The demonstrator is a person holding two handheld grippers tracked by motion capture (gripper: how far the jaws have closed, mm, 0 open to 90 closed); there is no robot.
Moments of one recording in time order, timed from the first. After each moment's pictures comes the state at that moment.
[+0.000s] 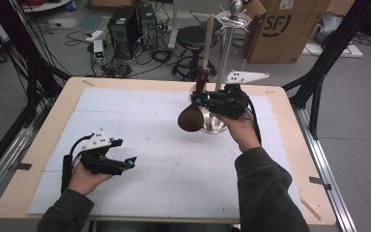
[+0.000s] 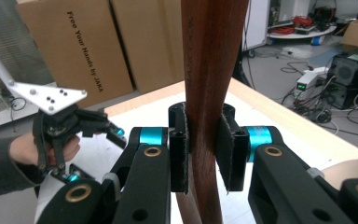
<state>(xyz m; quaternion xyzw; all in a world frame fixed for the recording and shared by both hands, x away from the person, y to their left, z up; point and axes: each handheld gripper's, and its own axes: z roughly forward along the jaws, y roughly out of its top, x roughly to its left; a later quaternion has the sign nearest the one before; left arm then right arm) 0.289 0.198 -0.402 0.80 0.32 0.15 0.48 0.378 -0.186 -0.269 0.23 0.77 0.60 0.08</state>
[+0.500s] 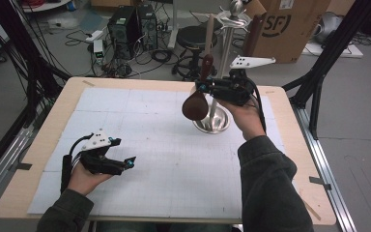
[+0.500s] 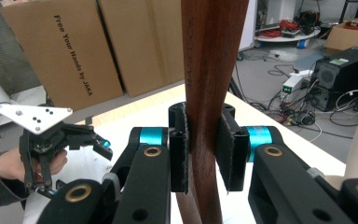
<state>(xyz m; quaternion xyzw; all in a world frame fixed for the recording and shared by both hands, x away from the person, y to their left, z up) 0.289 0.200 -0.402 0.80 0.33 0.16 0.48 0.394 -0.193 -0.242 0.24 0.76 0.59 0.10</state>
